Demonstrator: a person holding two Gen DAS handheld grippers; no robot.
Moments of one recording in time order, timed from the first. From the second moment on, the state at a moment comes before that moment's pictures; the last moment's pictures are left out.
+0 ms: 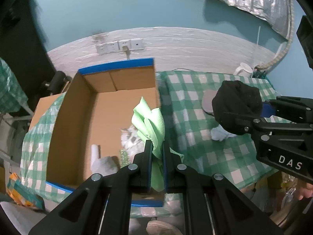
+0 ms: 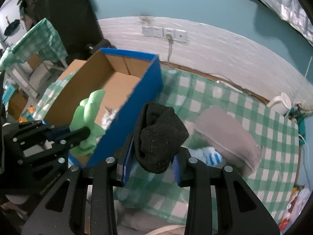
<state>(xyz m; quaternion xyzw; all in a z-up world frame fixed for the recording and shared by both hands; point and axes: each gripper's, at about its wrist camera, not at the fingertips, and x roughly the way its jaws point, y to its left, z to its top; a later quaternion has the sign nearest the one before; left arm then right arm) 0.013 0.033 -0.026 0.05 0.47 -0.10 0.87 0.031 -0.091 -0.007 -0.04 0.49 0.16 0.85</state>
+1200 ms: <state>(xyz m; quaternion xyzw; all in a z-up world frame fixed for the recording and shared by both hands) 0.034 0.128 -0.058 0.01 0.51 0.02 0.86 0.073 0.024 -0.044 -0.09 0.51 0.24 0.82</state>
